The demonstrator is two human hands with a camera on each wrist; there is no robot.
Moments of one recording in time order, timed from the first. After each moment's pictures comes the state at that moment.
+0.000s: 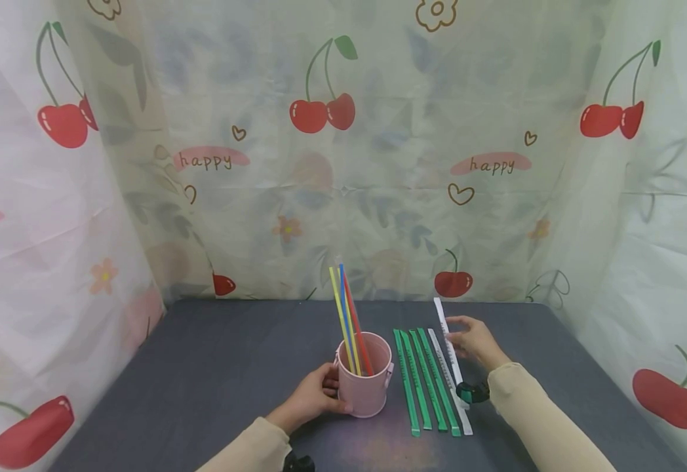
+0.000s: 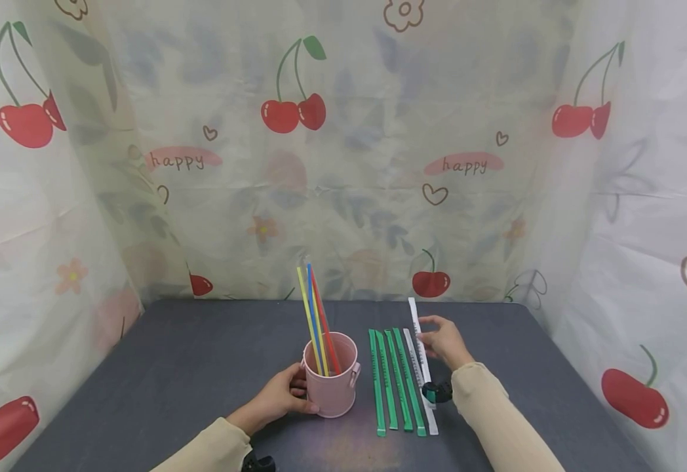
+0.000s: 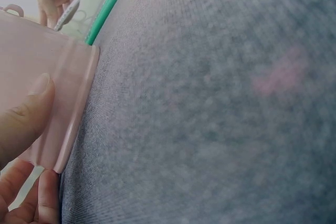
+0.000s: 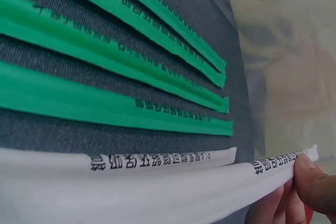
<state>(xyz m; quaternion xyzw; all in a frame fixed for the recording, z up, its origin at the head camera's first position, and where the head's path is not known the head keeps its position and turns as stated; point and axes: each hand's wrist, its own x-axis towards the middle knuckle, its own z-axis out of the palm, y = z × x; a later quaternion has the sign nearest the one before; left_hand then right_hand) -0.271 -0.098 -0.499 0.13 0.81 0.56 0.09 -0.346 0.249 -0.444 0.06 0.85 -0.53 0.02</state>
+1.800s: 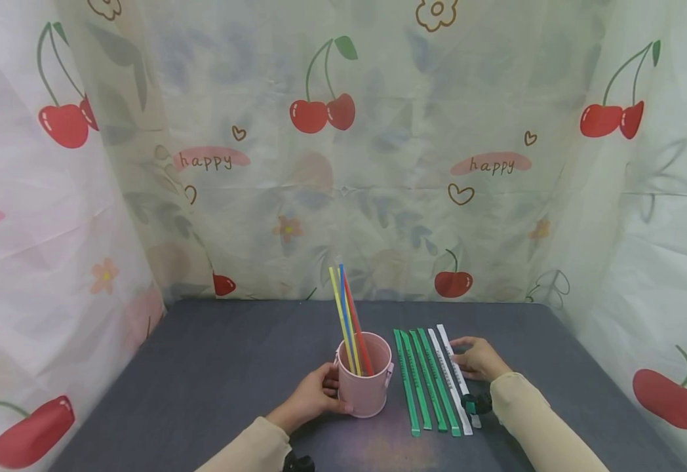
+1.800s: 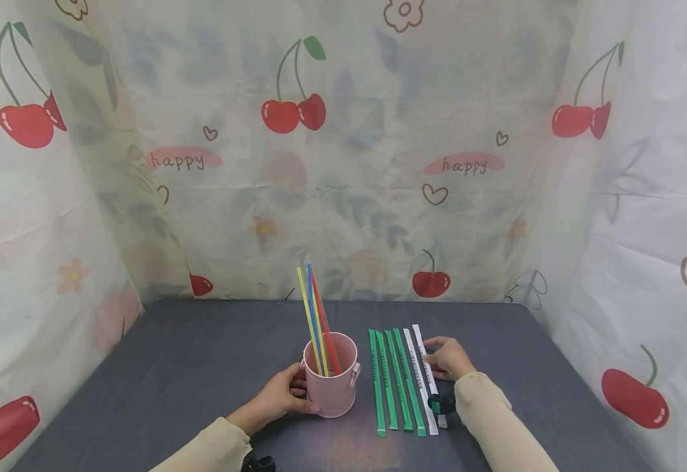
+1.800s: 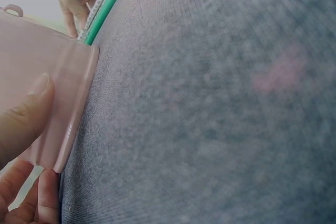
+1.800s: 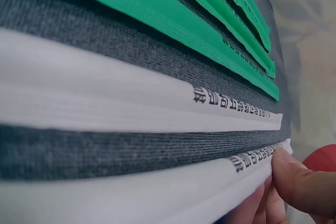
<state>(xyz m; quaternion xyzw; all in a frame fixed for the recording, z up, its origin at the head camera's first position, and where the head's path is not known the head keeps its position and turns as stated) -0.271 -0.098 -0.496 0.13 0.81 0.56 0.10 -0.336 0.258 -0.469 0.14 0.85 -0.50 0.09</state>
